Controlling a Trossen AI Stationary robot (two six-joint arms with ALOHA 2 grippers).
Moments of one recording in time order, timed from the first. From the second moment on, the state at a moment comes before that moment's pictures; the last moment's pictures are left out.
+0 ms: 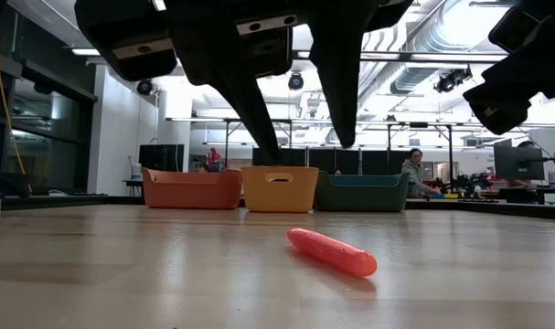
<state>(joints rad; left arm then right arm) -0.44 2.20 1.88 -0.86 -0.08 -2.12 0.42 0.48 0.15 0.05 0.25 0.47</state>
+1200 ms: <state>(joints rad) -0.41 2.32 1.88 -0.77 0.00 -2.14 0.42 0.48 0.15 0.05 0.25 0.47</state>
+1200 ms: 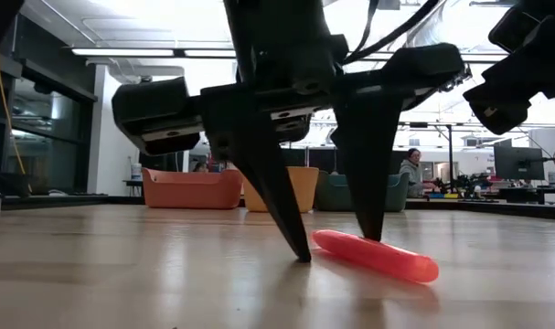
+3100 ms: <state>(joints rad) -0.41 2.34 1.88 -1.05 0.14 -1.26 0.42 0.48 0.15 0.05 0.25 0.47</state>
